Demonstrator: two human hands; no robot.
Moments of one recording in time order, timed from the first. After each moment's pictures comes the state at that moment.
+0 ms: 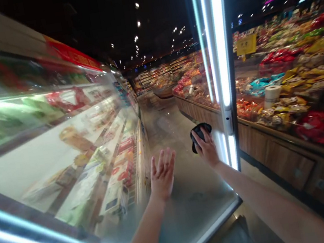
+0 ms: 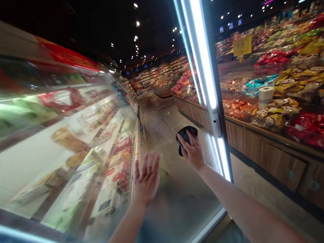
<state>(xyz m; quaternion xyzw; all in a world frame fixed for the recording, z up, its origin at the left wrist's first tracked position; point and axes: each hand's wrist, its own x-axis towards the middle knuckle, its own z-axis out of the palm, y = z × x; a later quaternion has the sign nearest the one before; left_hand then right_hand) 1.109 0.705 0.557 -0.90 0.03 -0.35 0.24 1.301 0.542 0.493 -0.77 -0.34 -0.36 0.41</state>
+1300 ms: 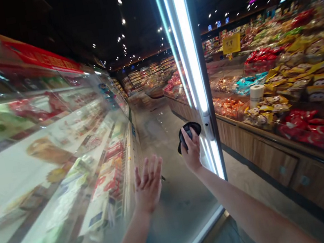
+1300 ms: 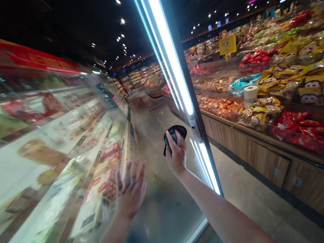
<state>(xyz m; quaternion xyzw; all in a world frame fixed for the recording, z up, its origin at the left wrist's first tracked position) 1.155 0.685 0.556 -0.90 0.04 -0.36 0.22 1.351 0.553 0.494 -0.75 -0.22 -0.40 0.48</state>
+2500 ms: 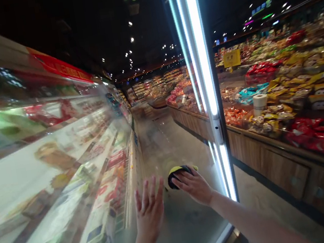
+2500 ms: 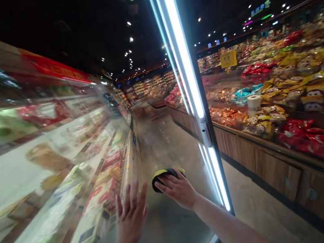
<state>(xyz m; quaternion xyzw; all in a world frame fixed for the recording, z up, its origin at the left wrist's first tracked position) 1.102 0.720 0.507 -0.90 0.01 -0.40 0.17 1.265 0.557 0.450 -0.69 -0.56 -0.41 0.23</state>
